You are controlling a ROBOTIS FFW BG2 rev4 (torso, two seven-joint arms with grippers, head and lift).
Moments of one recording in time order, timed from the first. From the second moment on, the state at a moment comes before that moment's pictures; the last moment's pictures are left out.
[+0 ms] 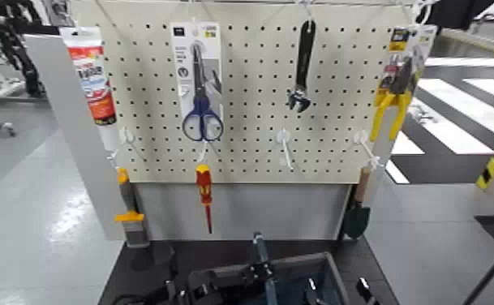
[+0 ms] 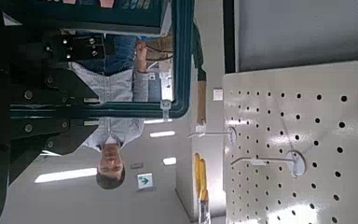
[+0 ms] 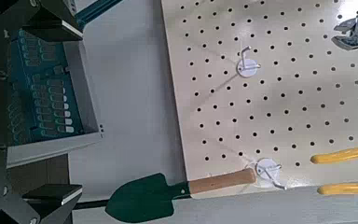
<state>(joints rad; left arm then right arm) -0.01 0.26 -0.19 -1.60 1.74 0.98 -0.26 0.42 -0.13 0.22 -1.82 -0.19 -0.15 -0.11</state>
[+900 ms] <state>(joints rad) 0.01 0.29 -0.21 -1.64 1.83 0.99 -0.24 0.42 -0.13 0.22 -1.82 -0.19 -0.15 -0.11</state>
